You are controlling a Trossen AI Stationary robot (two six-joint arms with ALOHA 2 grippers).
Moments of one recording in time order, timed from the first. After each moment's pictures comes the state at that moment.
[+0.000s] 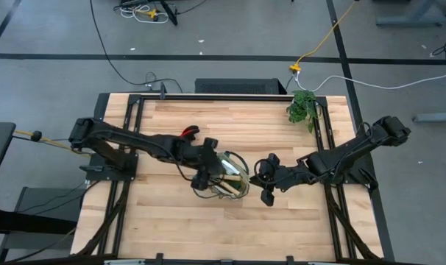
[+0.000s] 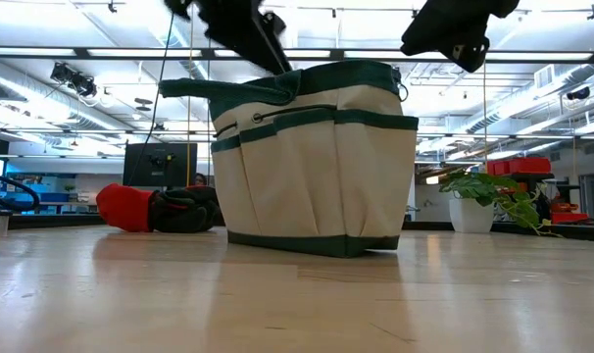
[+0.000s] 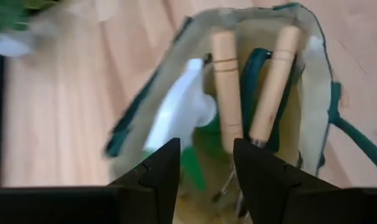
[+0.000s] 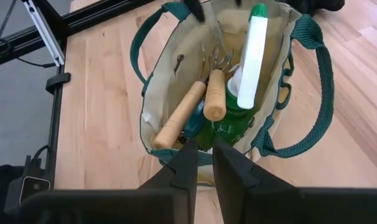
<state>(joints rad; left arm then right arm) -0.16 1.57 1.27 -0.53 -0.16 0.27 0.42 1.31 0.94 -0.33 0.35 0.62</state>
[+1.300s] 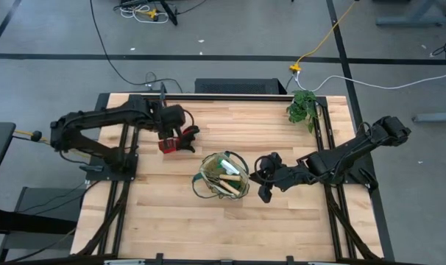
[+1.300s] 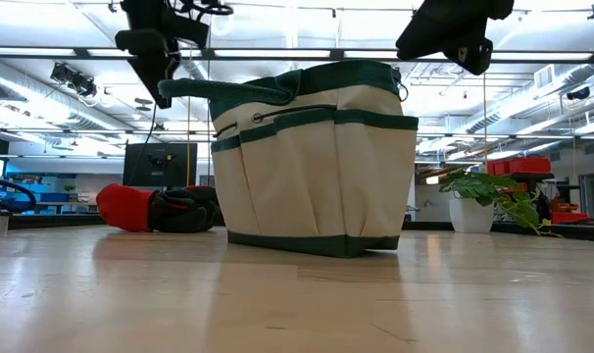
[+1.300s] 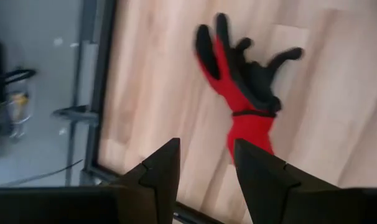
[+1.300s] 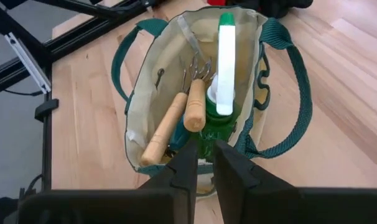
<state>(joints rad) 0.23 1.31 1.27 -1.26 -0.38 0.06 0.42 1.31 0.94 -0.34 0.42 0.73</state>
